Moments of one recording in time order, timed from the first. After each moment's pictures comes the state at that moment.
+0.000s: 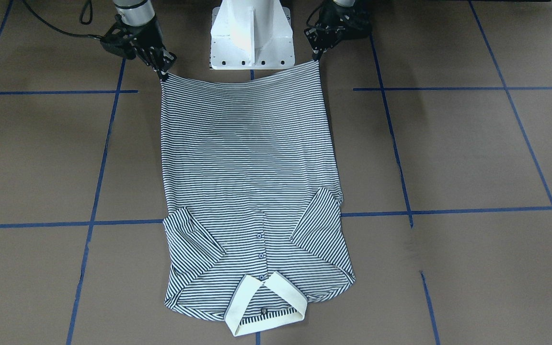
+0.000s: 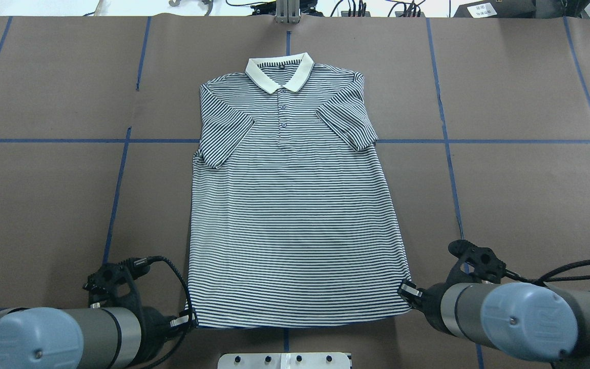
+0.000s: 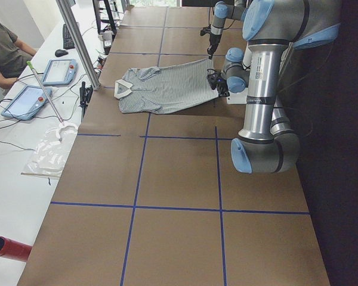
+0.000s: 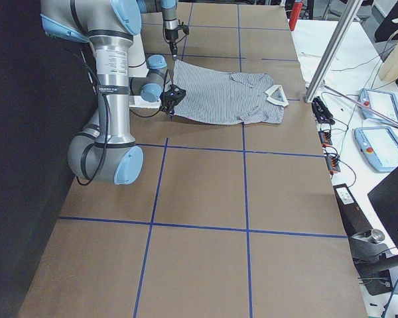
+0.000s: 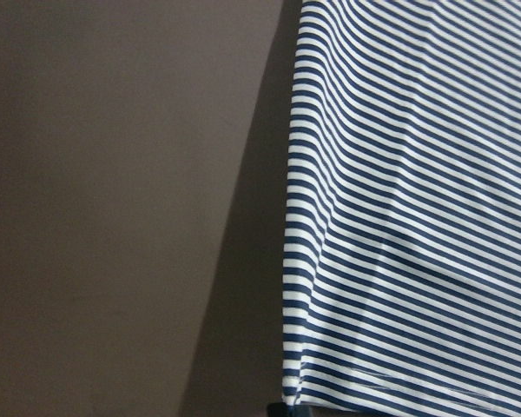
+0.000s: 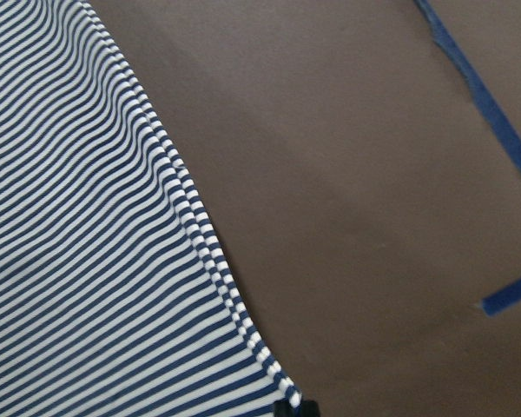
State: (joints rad) left arm -0.08 -1.72 -2.32 -1.69 -1.58 -1.88; right arm 0.15 -1.58 2.29 -1.43 1.57 2.01
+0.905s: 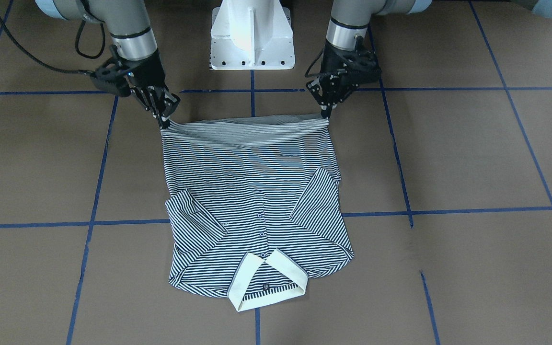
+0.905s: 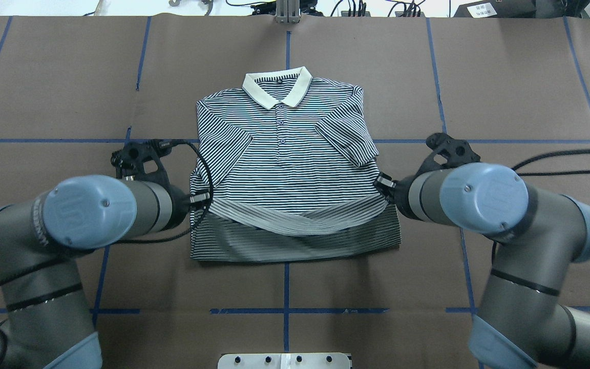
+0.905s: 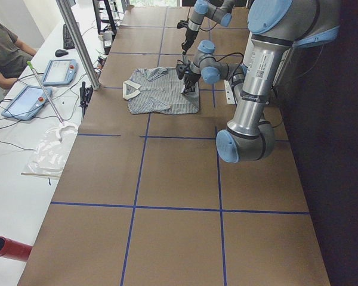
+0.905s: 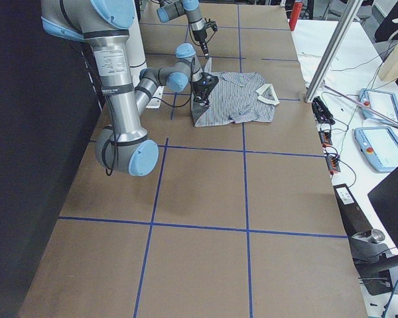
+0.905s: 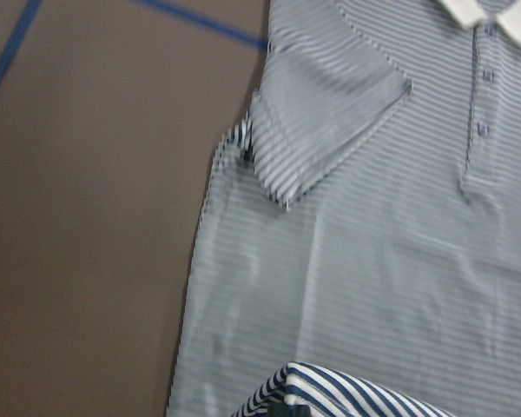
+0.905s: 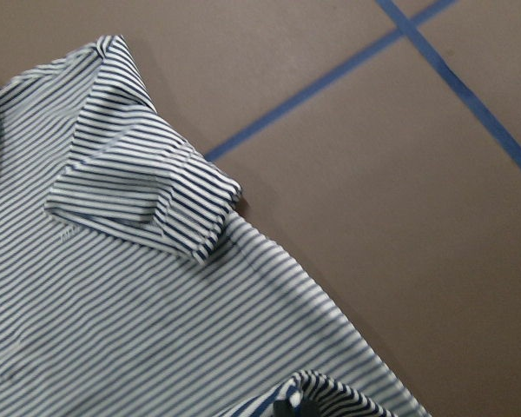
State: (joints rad) left arm -0.50 -1.98 -1.99 -1.67 -1.57 -1.51; right arm 0.53 -1.20 1.98 -1.51 1.60 1.76
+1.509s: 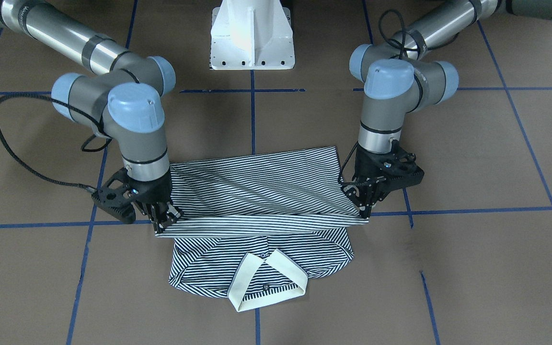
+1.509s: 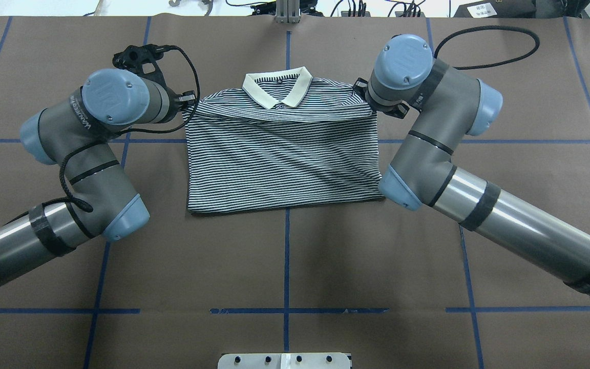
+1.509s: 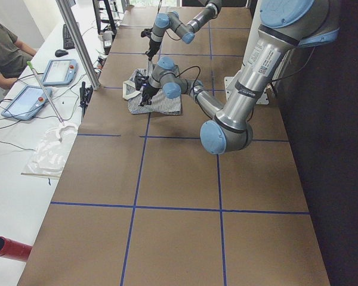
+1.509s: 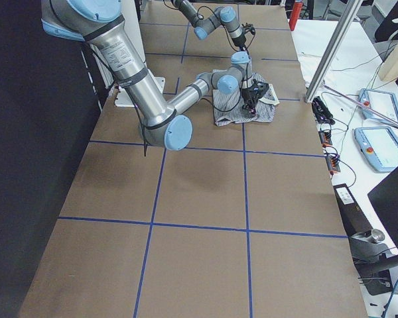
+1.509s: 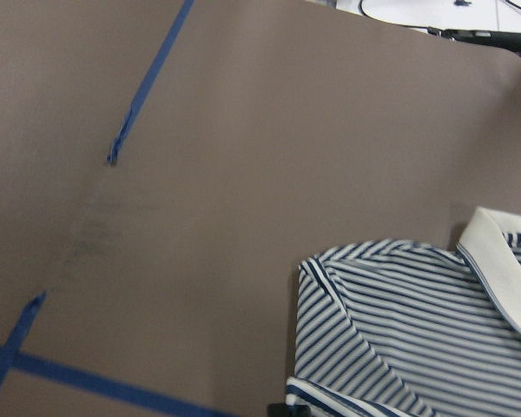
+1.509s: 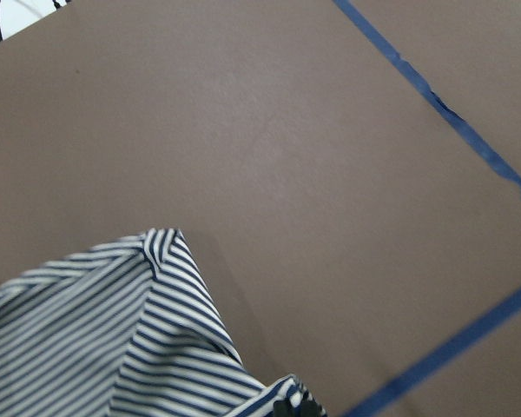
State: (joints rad) left arm -0.72 -2.15 -1.49 -1.98 -1.56 -1.37; right arm 0.75 -0.84 1.33 -1.33 1.69 1.62
